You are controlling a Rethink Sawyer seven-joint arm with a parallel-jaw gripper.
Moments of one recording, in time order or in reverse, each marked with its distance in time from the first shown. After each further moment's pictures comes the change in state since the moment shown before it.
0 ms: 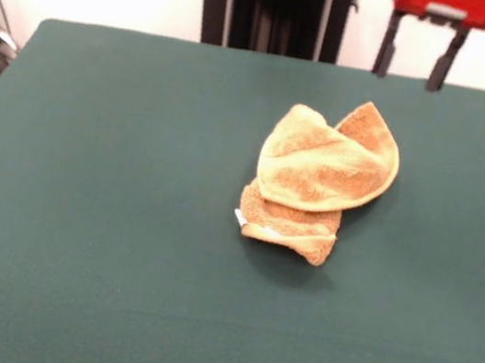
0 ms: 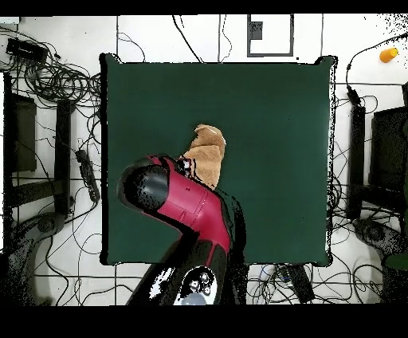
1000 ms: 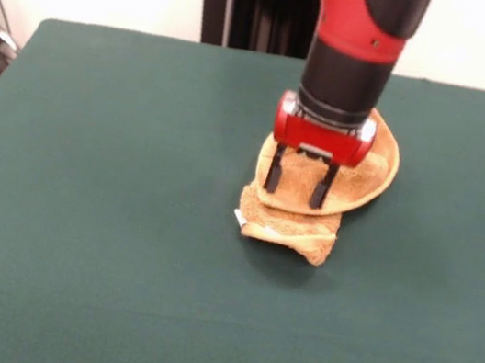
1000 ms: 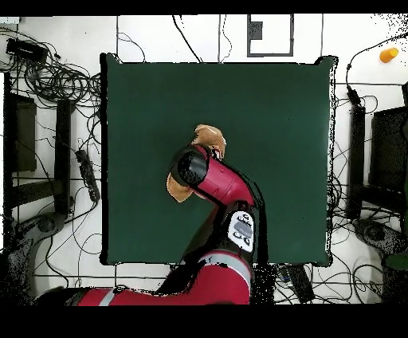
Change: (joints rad) arm -0.227 0.260 0.177 -0.070 -0.019 -0.274 0.000
